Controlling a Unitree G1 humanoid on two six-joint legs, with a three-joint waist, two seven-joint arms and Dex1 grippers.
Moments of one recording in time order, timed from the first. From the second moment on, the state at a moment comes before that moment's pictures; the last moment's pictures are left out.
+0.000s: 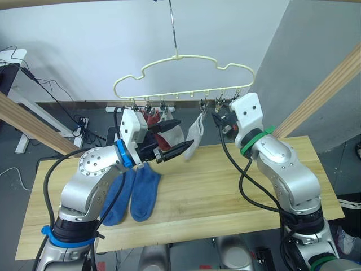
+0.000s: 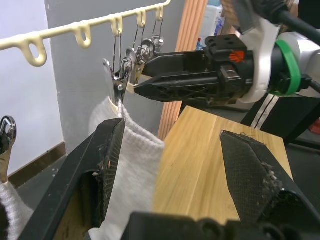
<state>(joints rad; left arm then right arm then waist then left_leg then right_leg) -0.33 0.54 0.00 -0.39 -0.50 0.36 -0.81 -0.53 -0.28 0.17 -0.52 0.10 0.82 0.19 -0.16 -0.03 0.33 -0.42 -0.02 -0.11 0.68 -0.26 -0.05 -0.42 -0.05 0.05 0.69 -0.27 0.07</state>
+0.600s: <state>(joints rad) -0.35 0.54 -0.01 -0.39 -0.49 0.36 -0.81 -0.54 -0.13 0.10 -0.47 0.08 0.82 0.11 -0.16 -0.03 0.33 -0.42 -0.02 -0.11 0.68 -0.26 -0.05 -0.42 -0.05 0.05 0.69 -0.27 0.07</state>
